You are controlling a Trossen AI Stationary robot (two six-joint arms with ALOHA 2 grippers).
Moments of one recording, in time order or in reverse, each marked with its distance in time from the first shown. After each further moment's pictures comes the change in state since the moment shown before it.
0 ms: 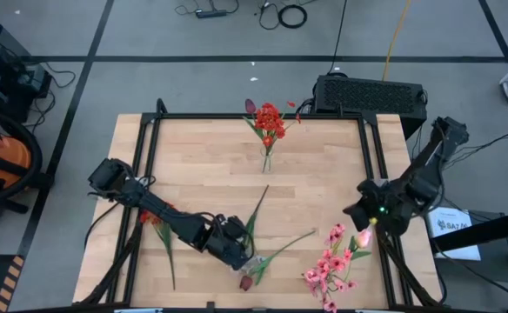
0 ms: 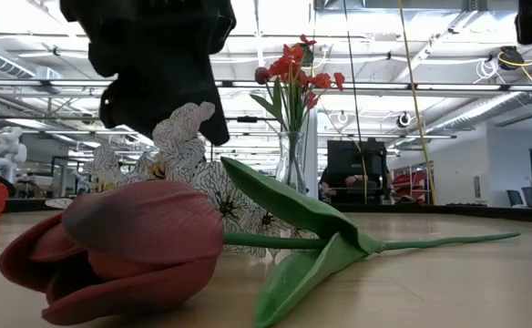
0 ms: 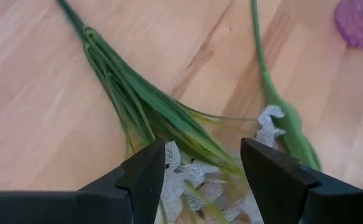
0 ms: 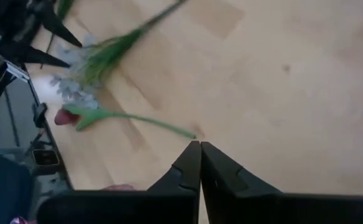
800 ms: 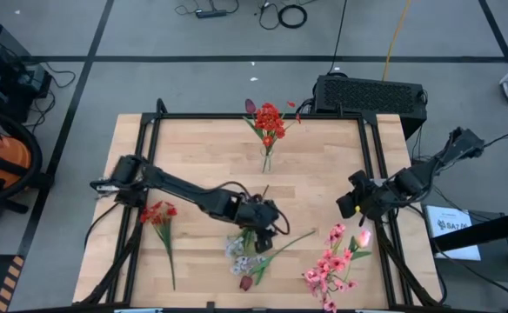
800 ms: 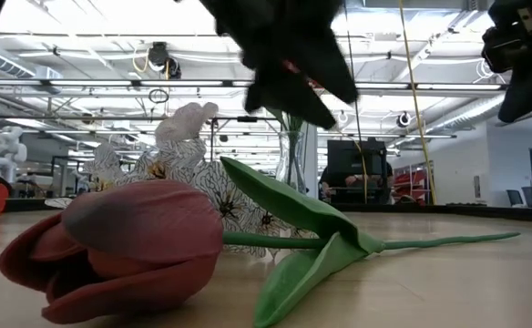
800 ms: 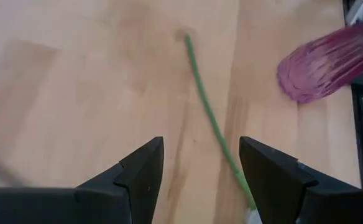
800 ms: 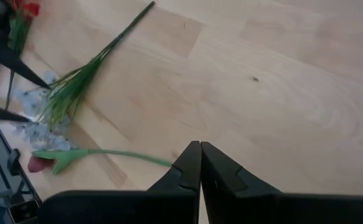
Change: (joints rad) left arm 0.235 0.146 0.280 0.062 0.259 0.527; right arm -0.321 0.011 -0.042 0.078 -0.141 -0.105
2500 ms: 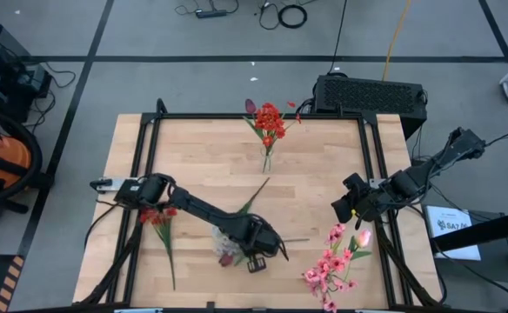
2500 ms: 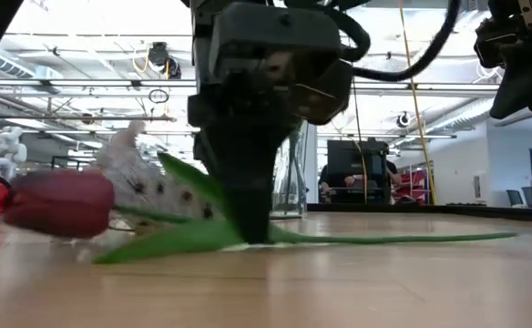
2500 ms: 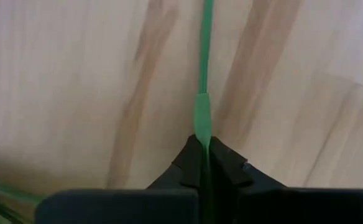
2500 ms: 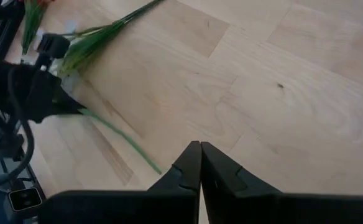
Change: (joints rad) left arm -0.083 0.271 0.281 -0.531 0.127 -0.170; right arm -0.009 0.051 0.000 0.097 -0.009 -0.108
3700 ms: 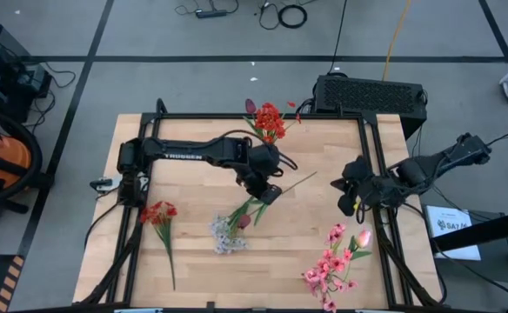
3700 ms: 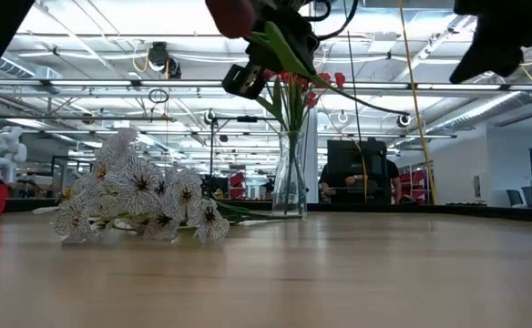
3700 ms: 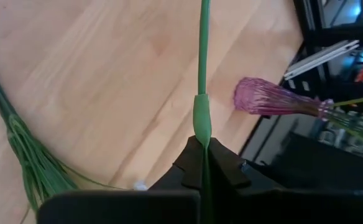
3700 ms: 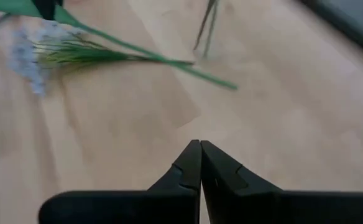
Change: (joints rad) left arm 0.412 -0.290 0.005 0.032 0.428 -0.185; right arm -0.152 0.004 0.180 -0.119 0.134 -0.728
